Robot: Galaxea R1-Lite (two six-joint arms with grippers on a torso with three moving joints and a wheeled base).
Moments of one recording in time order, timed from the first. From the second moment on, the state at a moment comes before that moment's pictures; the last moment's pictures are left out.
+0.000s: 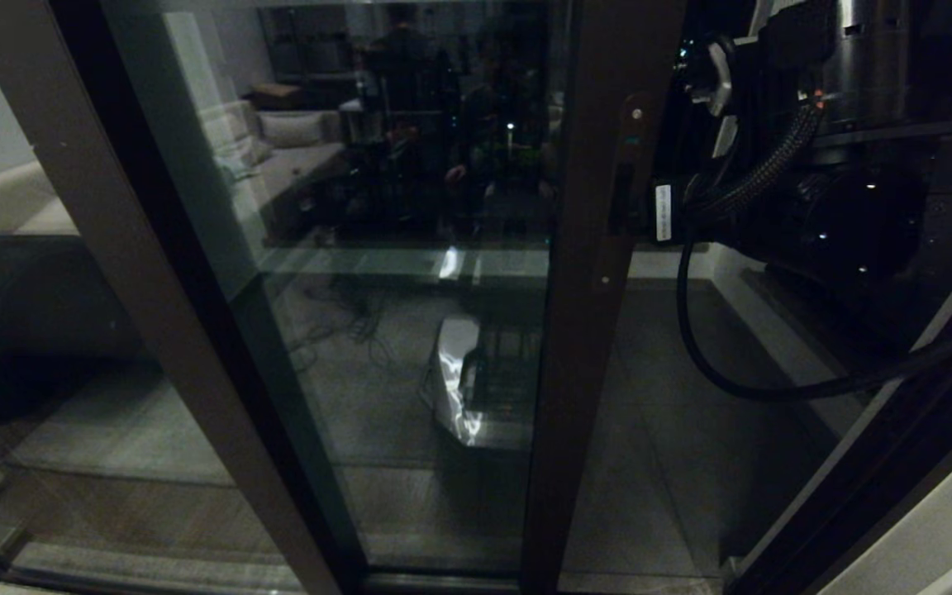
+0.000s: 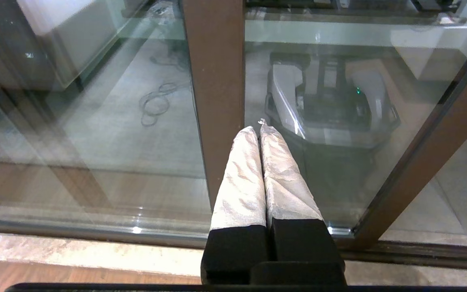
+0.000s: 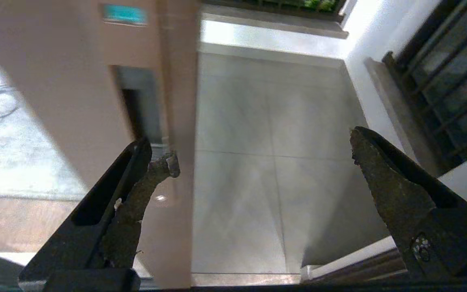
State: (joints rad) left arm 0.00 0.00 0.00 0.01 0.00 0.01; right arm 0.61 1.70 -1.48 0.00 -0.68 -0.01
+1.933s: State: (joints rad) left arm 0.00 0.00 0.00 0.01 0.00 0.01; right arm 0.59 1.65 -1.44 -0.01 -0.65 -0.01
